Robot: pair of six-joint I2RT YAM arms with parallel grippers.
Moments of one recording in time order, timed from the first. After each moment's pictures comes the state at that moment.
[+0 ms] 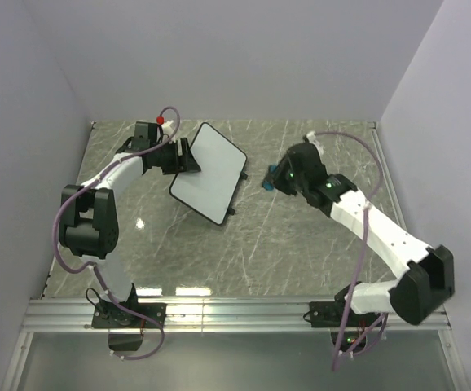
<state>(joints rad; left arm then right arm) -0.14 1.80 1.32 -0.32 0.55 -0.26 0.56 1.36 1.19 -0.45 0.13 0.90</state>
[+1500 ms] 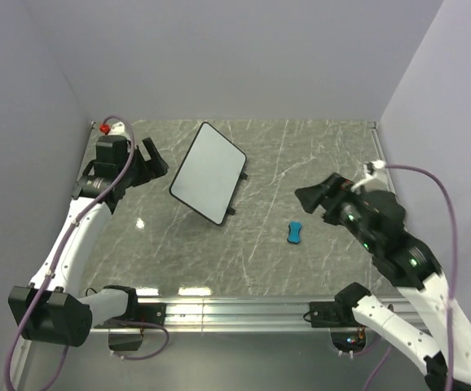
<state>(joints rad) -0.14 1.17 1.13 -0.54 0.02 -0.48 0.56 0.72 1.01 -0.66 0.16 0.78</state>
